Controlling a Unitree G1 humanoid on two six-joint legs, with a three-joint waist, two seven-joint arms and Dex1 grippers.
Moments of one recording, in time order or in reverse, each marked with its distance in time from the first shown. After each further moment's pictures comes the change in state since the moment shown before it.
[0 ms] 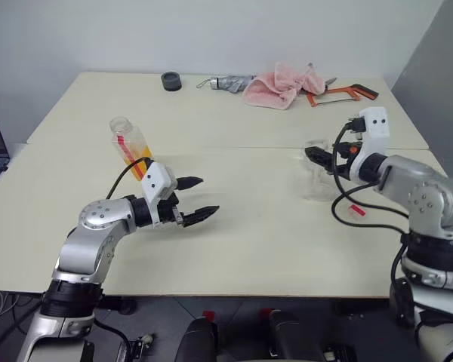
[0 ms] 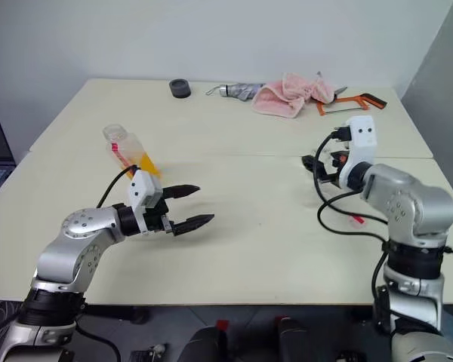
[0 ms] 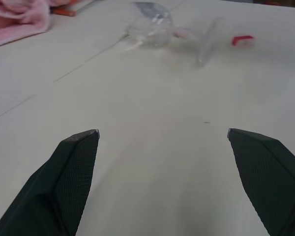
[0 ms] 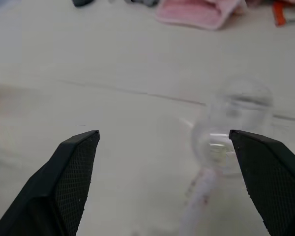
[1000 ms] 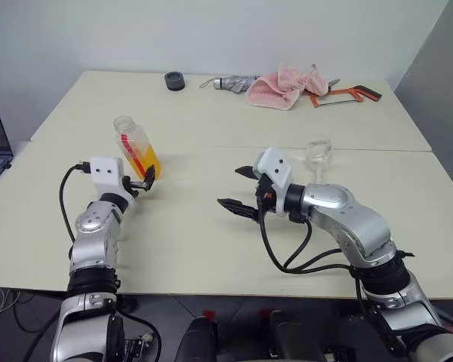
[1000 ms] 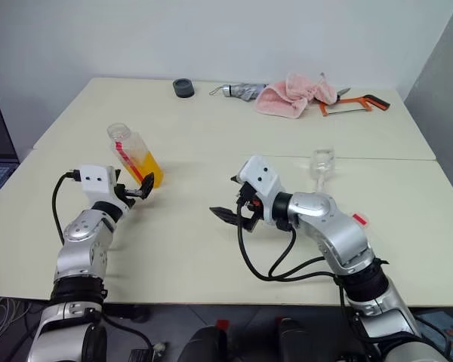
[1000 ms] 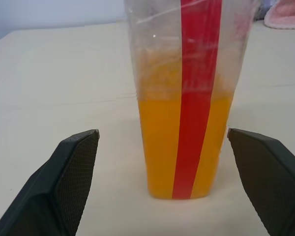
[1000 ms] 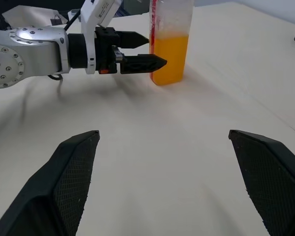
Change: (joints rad) left arm -0.063 -0.199 0.284 0.479 0.179 -0.270 0.693; right arm 0.148 0.155 0.539 -0.187 -0.137 -0.515 0.332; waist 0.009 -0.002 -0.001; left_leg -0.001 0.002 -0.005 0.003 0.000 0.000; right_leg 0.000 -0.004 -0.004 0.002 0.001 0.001
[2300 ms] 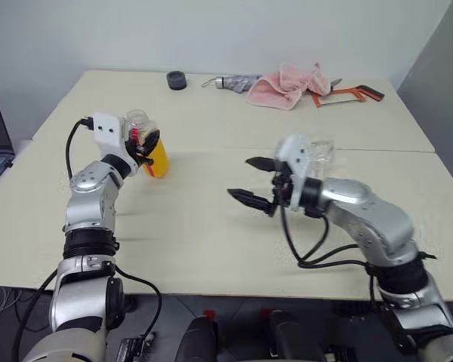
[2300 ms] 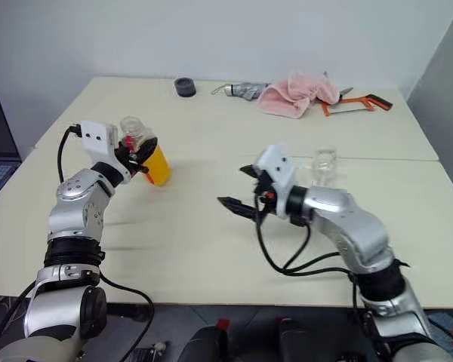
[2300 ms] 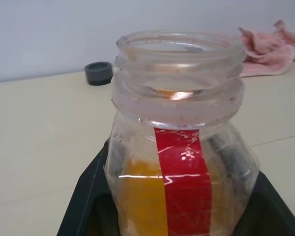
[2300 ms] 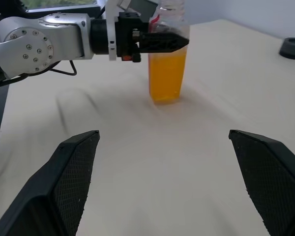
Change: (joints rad) left arm -0.292 0.057 -0.021 0.141 -0.017 0.071 -0.167; right arm -0.020 -0.045 -0.050 -0.019 0.123 0.009 -0.039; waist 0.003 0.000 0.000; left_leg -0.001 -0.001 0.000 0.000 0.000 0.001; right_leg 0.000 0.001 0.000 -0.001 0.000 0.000
